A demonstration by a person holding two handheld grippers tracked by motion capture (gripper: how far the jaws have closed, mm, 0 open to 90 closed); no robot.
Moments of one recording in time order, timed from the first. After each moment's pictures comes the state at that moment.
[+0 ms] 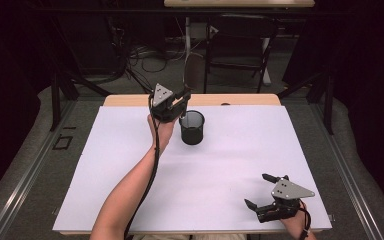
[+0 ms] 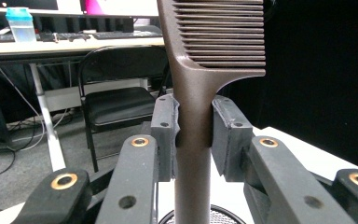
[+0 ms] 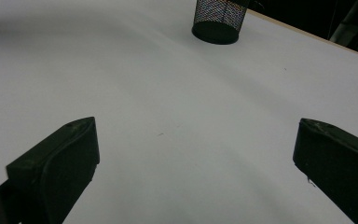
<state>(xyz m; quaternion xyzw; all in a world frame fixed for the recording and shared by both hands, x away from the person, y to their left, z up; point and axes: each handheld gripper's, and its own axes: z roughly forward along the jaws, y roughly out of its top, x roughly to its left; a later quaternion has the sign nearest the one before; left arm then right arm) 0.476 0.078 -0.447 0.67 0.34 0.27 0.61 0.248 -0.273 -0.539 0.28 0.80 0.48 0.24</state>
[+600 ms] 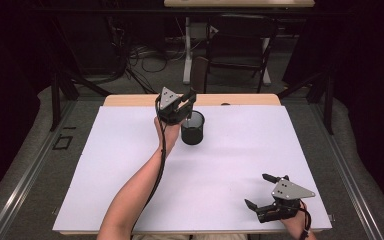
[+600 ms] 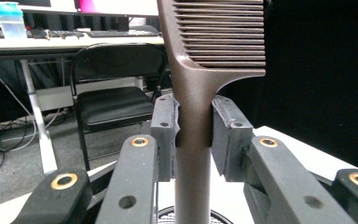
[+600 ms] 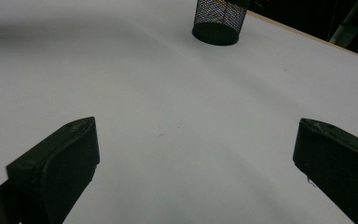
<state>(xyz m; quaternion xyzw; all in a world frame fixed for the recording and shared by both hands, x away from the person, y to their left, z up) 0.479 0.062 -0.462 0.67 0.34 0.26 0.61 0.247 -0.273 -0.538 0.28 0.79 0.48 0.24</state>
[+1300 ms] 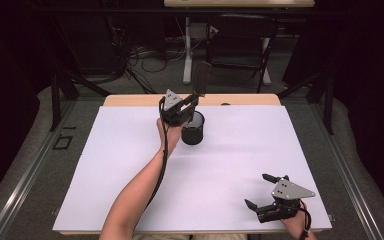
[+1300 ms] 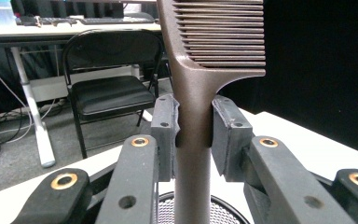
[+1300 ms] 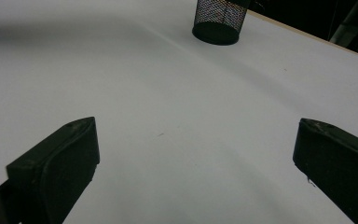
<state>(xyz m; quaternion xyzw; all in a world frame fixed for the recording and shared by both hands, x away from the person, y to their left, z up) 0.486 0.057 -0.475 0.68 0.34 0.25 0.60 0.247 -0.273 -0.539 0.28 0.79 0.48 0.24</state>
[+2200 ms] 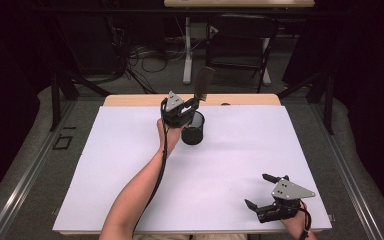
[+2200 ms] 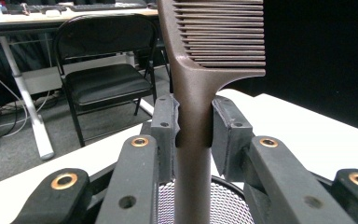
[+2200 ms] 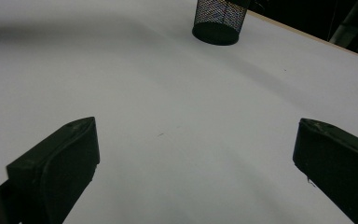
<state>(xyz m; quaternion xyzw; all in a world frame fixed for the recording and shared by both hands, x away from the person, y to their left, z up) 0.490 0.057 -0.484 0.71 0.33 0.24 0.58 0.247 -0.273 -0.538 0.28 0.79 0.48 0.24</state>
